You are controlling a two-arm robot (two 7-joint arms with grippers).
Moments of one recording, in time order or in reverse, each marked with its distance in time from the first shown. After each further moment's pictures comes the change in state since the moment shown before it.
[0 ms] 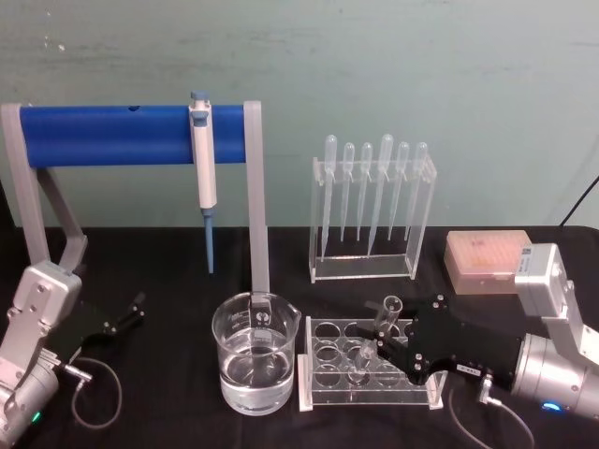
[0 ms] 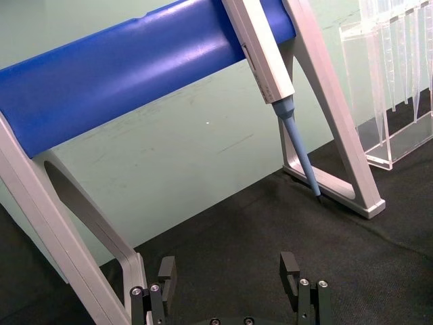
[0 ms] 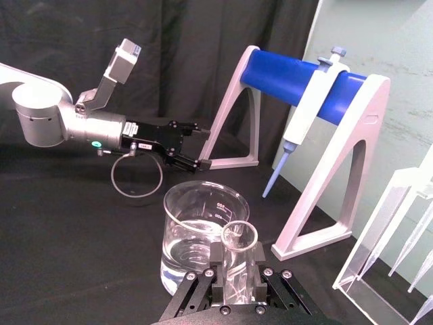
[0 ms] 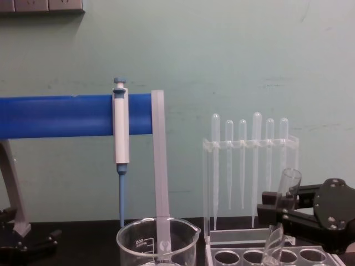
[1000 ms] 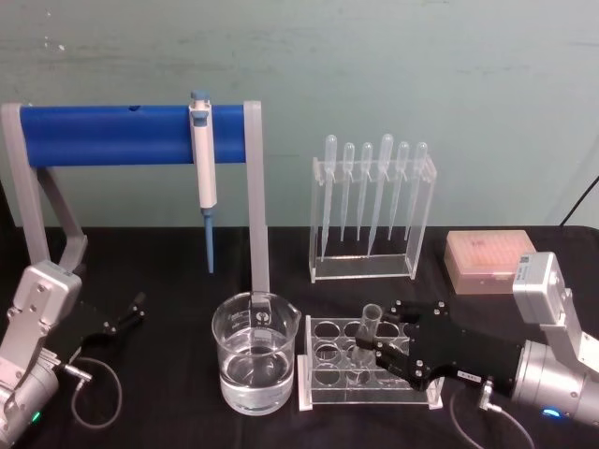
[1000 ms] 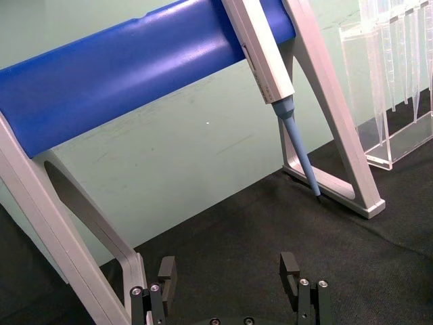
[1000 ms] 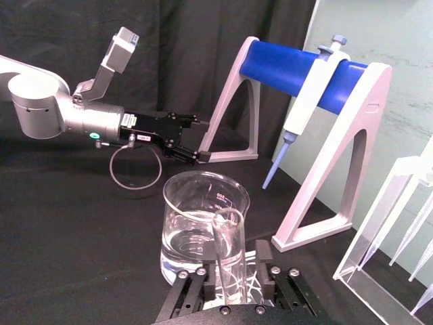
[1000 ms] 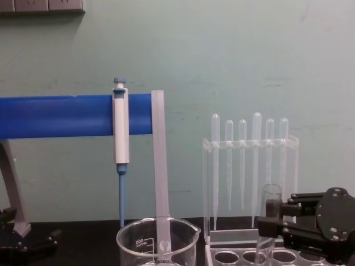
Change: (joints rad) left arm 0.000 0.000 0.000 0.000 0.000 0.000 0.000; right arm -0.008 -0.005 0.000 0.017 -0.013 -0.010 -0.001
